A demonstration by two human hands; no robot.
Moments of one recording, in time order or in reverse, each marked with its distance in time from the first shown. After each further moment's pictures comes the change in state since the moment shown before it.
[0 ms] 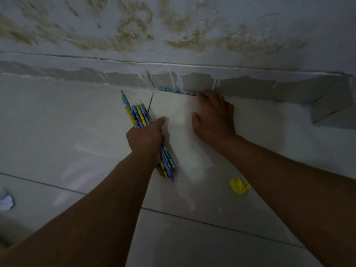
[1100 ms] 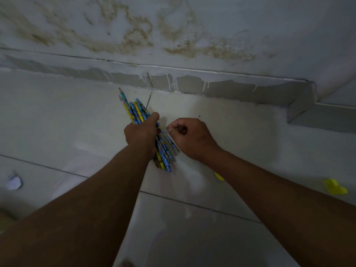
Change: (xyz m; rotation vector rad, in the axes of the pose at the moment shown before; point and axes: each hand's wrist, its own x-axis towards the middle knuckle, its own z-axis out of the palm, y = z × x) left_hand -0.020 -0.002 -0.018 0.004 0.092 0.009; right_hand -0.063 -0.044 -0.040 0.664 -0.244 0.036
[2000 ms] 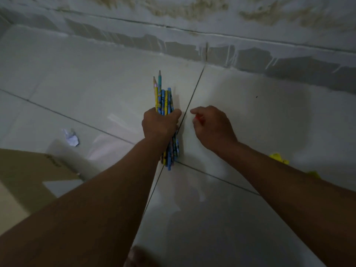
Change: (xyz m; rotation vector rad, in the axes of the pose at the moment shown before) left_hand 0.034 -0.015 -0.098 0.351 -0.065 0.246; right_hand -0.006 -0.013 0.085 -0.264 -0.024 -0.079
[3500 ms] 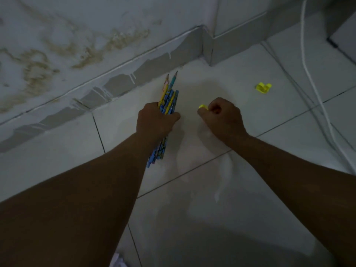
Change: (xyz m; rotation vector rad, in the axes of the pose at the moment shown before) left_hand -0.086 0.077 0.133 0.564 -0.752 0.682; right_hand -0.134 0.084 -0.127 0.239 0.776 0.745
